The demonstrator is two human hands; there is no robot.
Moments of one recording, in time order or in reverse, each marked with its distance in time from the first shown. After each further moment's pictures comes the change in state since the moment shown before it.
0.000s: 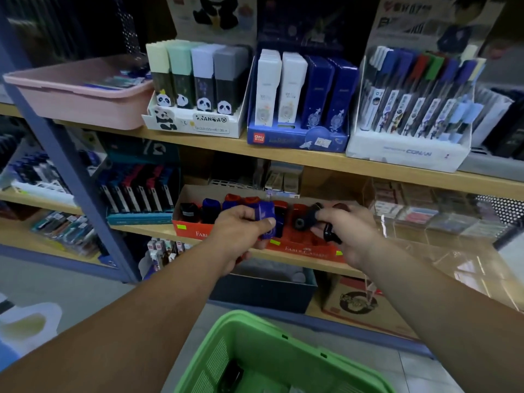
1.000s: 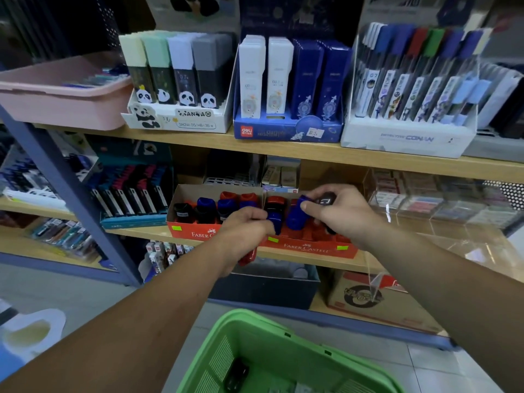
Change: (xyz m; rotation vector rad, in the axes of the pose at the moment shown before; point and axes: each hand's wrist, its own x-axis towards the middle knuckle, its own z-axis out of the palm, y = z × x) left_hand 0.006 0.000 0.012 0.141 -0.120 0.001; right_hand 0.021 -0.010 -0.004 -0.591 -0.177 -0.303
